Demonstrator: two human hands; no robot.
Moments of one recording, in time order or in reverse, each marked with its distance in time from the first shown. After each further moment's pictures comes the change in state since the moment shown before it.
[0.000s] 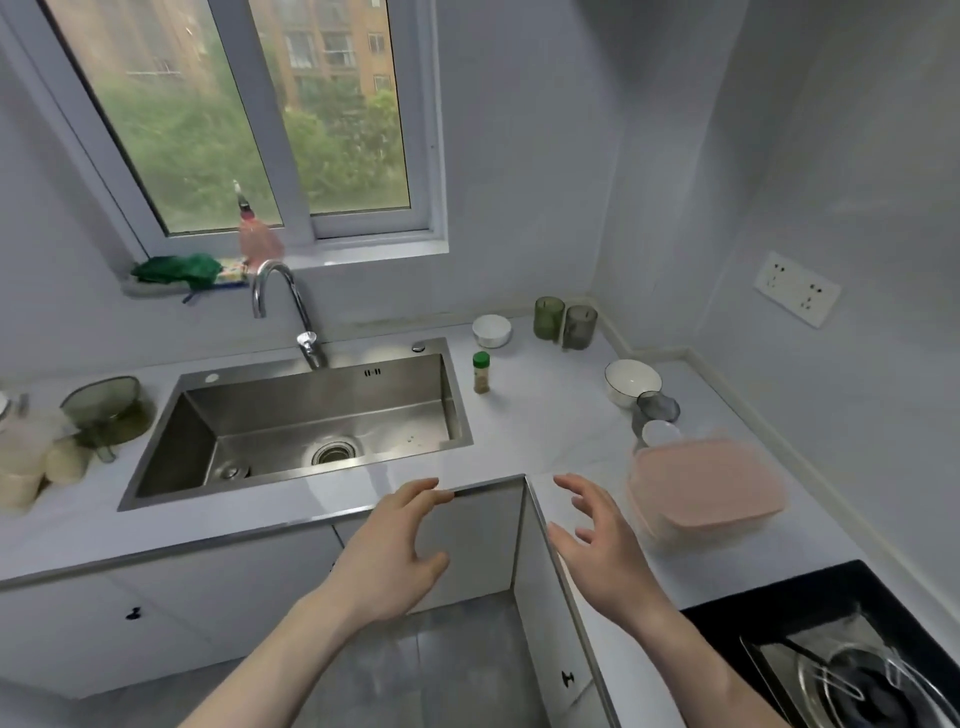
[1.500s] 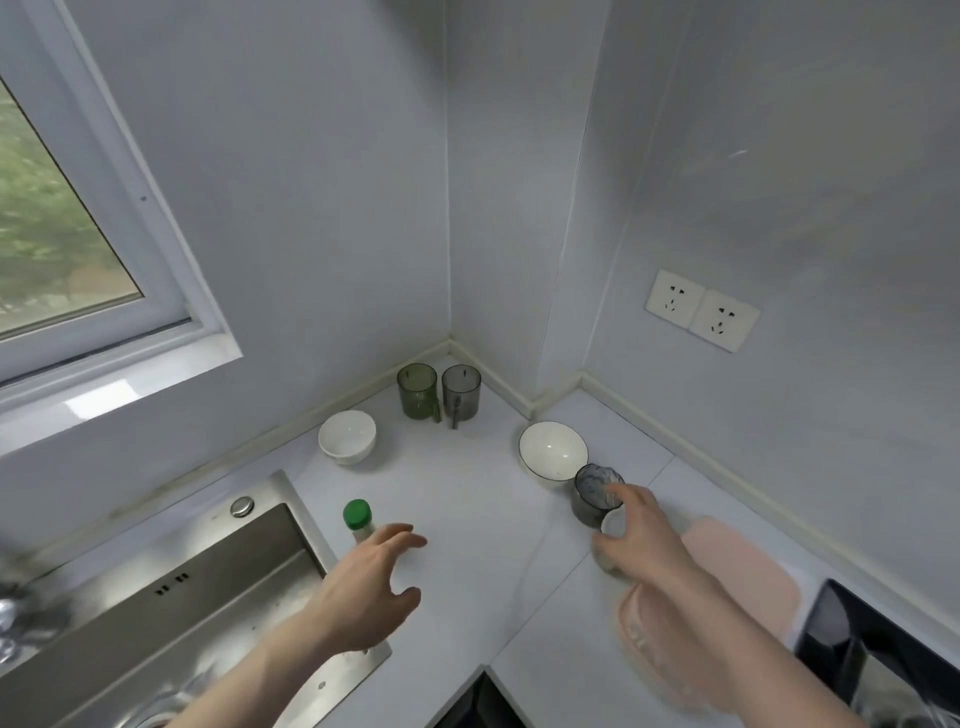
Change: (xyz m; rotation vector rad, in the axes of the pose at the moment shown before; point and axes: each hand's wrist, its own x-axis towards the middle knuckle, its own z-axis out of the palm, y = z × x) left_hand 0.424 -0.056 0.016 0.184 -0.443 0.312; right_hand 0.300 0.100 -0.105 -0.455 0.302 0.600
